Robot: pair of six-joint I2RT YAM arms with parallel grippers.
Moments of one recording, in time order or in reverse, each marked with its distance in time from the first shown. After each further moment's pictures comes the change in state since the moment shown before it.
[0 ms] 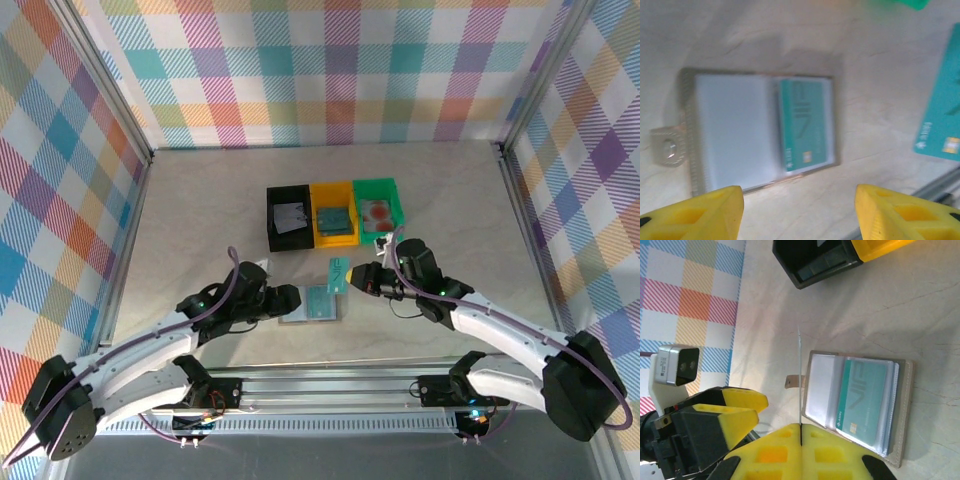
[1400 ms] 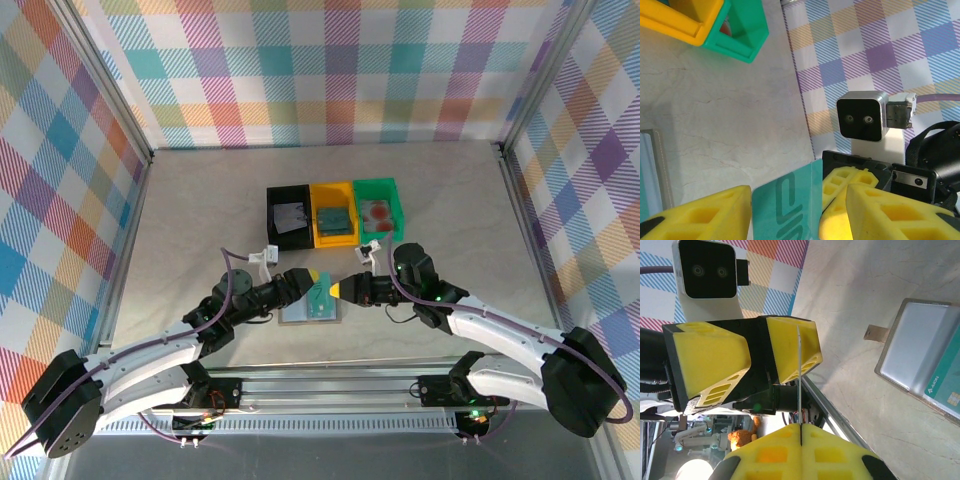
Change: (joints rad) left arm -0.037 0.021 -0.170 0.754 0.119 -0.245; right arm 0.050 0.019 -0.032 0.190 -0.277 0.048
